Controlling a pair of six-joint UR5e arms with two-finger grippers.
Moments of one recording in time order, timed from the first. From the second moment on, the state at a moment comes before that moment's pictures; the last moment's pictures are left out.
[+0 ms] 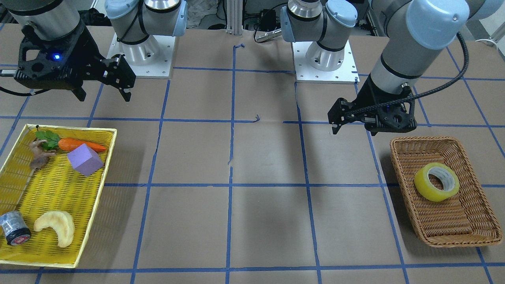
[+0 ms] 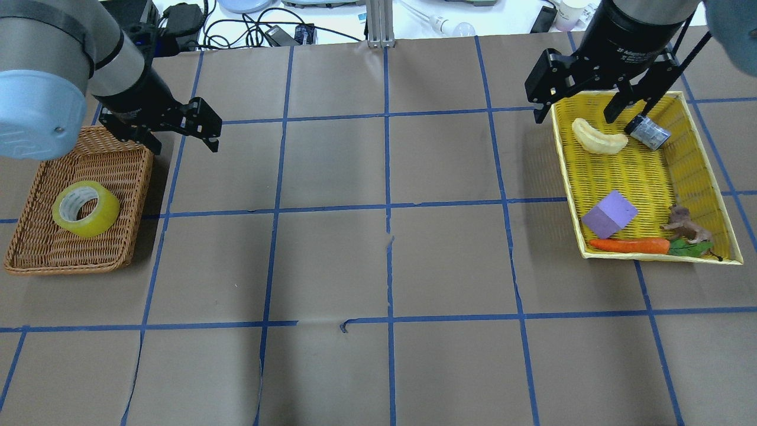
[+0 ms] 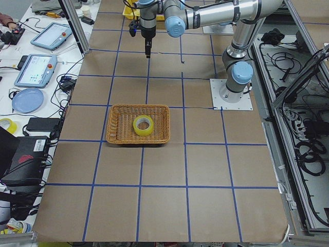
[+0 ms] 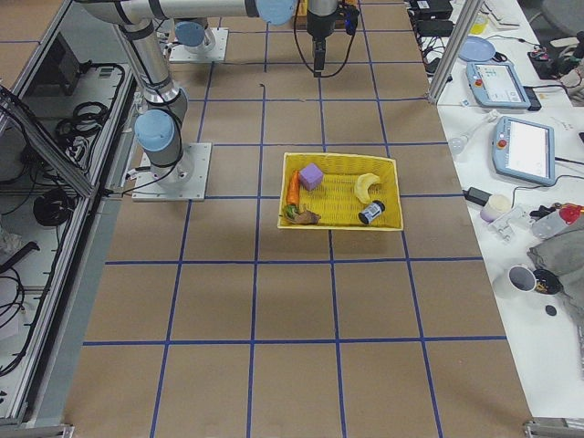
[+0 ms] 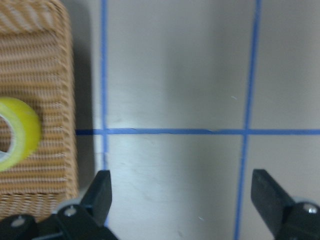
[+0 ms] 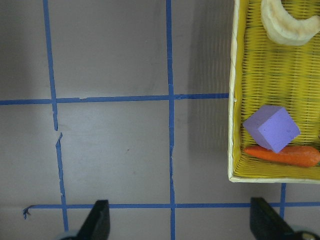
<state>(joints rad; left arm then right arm) -1.49 -1.62 -1.67 -1.43 1.56 0.10 1.53 -1.56 1.50 -1.52 -1.53 -0.03</state>
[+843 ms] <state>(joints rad) -1.54 -1.64 -1.58 -1.57 1.56 0.10 1.53 -1.56 1.50 -1.51 -1.53 -0.03</state>
